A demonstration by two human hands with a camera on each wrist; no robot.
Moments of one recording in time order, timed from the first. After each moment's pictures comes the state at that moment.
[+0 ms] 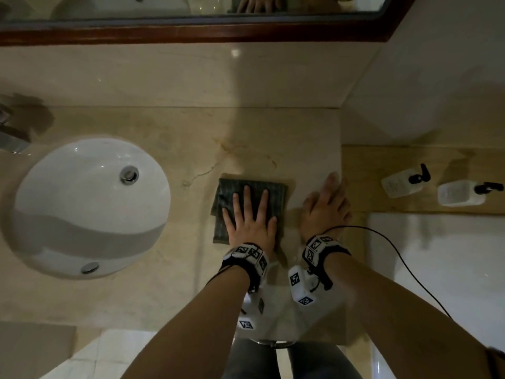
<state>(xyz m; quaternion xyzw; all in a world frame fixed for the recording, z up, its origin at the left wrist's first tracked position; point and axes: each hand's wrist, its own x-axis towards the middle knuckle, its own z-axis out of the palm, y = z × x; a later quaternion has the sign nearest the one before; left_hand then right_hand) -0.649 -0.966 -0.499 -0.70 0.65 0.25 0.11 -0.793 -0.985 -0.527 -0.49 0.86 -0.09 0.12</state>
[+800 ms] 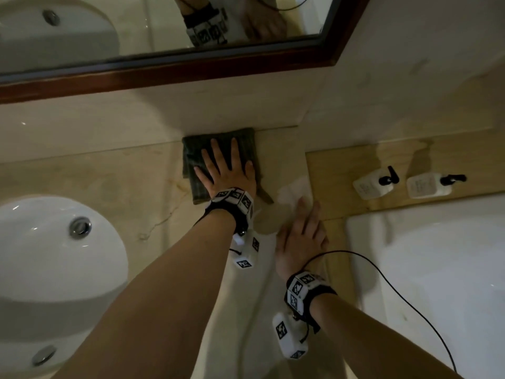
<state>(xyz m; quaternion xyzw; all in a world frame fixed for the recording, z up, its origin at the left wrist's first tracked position) -0.706 -1.153 -0.509 -0.74 0.64 0.21 0.08 -0.794 -0.988 -0.520 -0.48 0.86 -0.03 0.15</state>
